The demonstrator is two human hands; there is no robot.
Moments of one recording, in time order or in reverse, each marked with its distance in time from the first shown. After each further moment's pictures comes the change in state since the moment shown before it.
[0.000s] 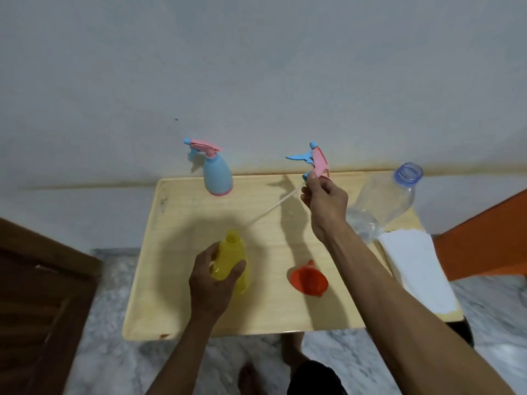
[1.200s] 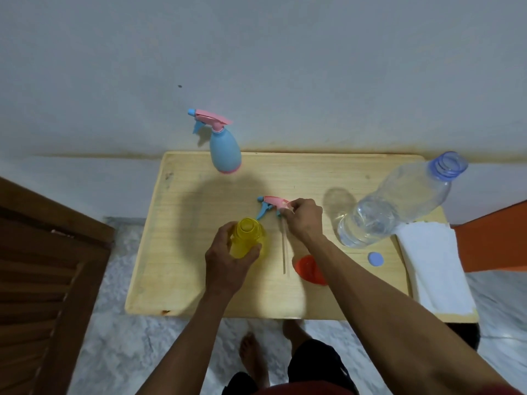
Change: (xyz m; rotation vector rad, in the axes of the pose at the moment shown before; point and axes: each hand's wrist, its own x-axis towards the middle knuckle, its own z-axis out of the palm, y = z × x) left_hand 0.011 -0.008 0.032 0.039 -0.068 0.060; right_hand 0.016 0.091 0.000 -1.000 -0.259 -0.008
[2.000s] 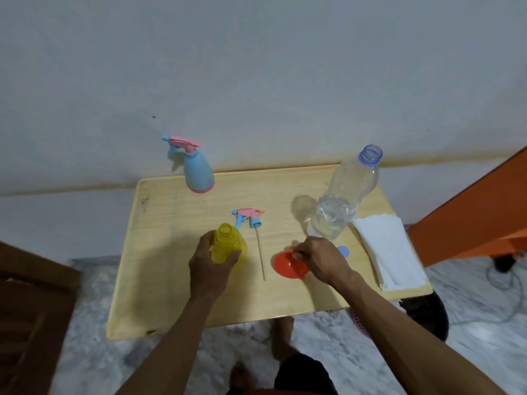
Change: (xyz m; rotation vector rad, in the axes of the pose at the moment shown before) left_hand -0.001 -0.001 -0.002 0.024 -0.003 0.039; right_hand -0.085 0.083 -0.071 -0.457 -0.110 -0.388
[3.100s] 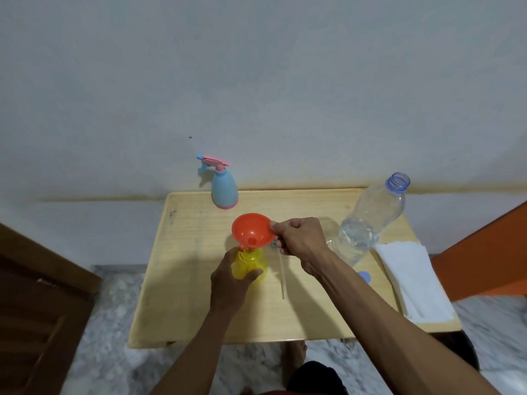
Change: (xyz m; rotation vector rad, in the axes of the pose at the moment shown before) left_hand 0.000 0.004 -0.010 0.042 -0.052 -0.037; right_hand 0.038 -0.144 -0.053 1.103 0.152 0.387
